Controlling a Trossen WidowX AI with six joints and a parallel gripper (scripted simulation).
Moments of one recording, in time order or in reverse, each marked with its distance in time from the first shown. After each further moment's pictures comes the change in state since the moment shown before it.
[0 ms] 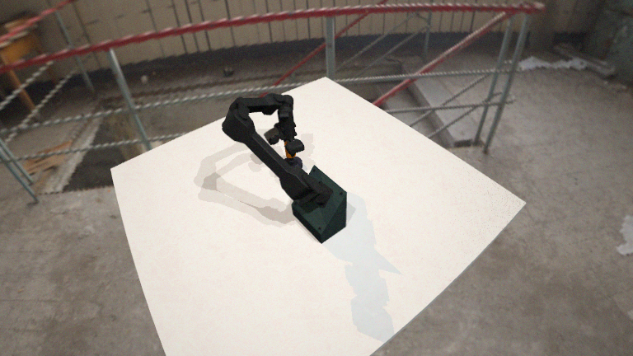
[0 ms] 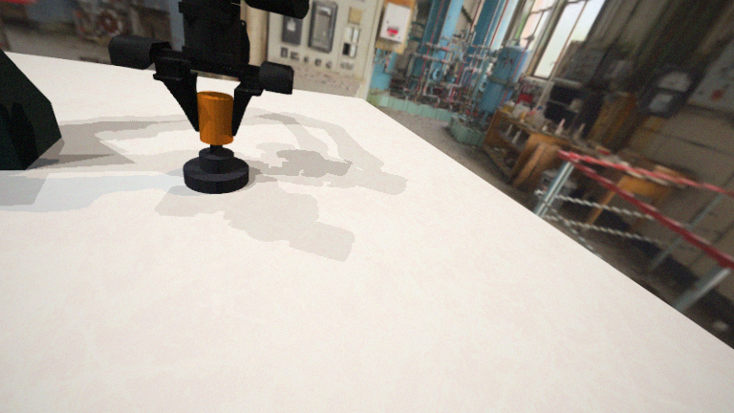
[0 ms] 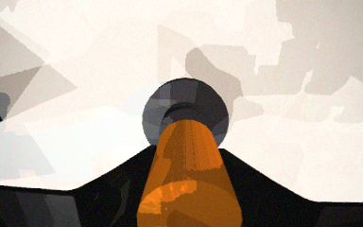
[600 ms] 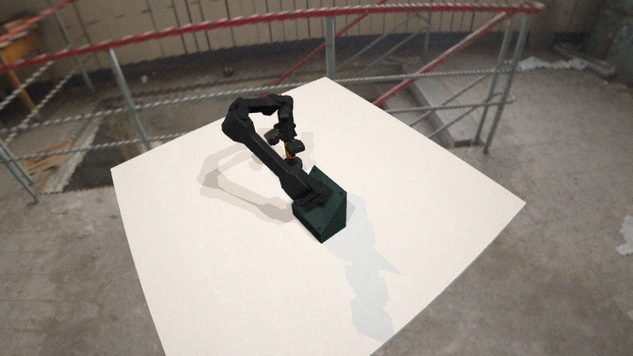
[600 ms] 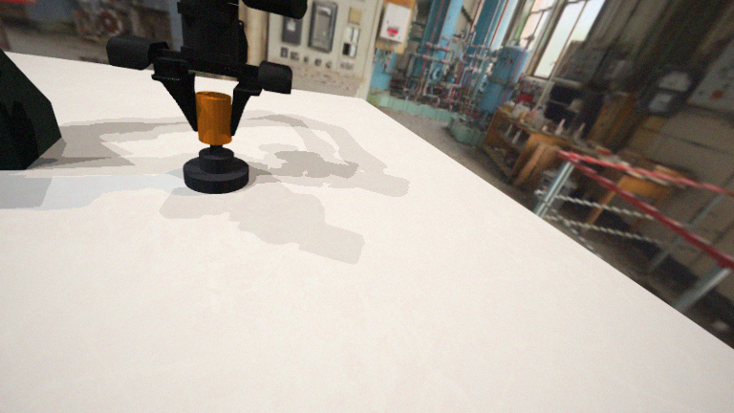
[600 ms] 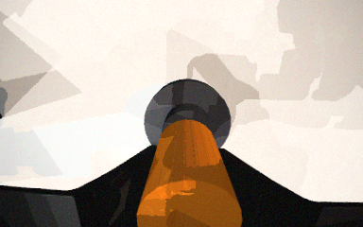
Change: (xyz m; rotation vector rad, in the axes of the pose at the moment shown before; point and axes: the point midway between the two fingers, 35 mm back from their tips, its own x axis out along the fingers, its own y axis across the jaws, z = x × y) arm 0.001 0.002 0.001 -0.023 0.001 0.000
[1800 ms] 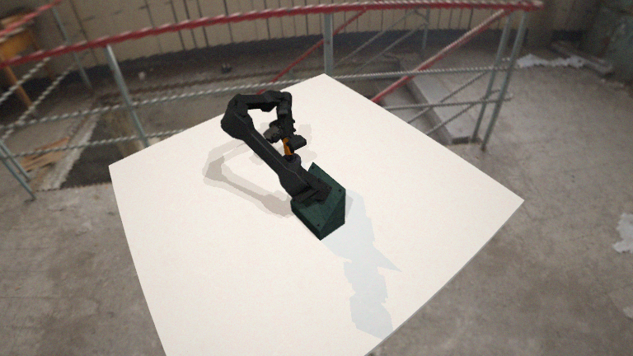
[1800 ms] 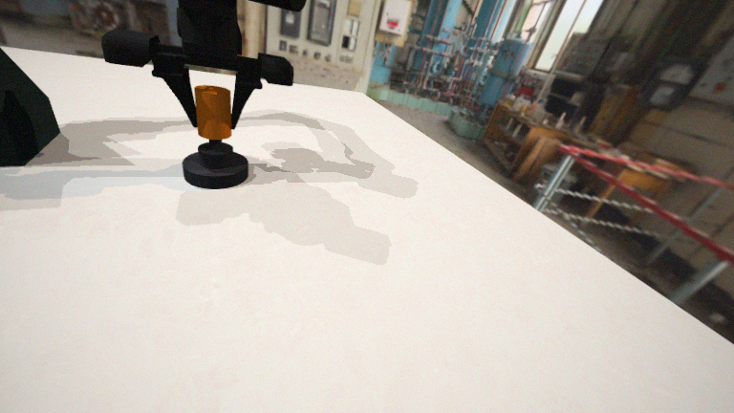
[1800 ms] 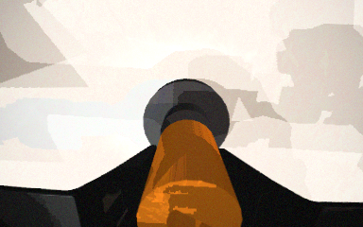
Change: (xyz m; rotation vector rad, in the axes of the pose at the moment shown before) arm -0.001 -0.001 0.000 -0.177 -0.001 0.001
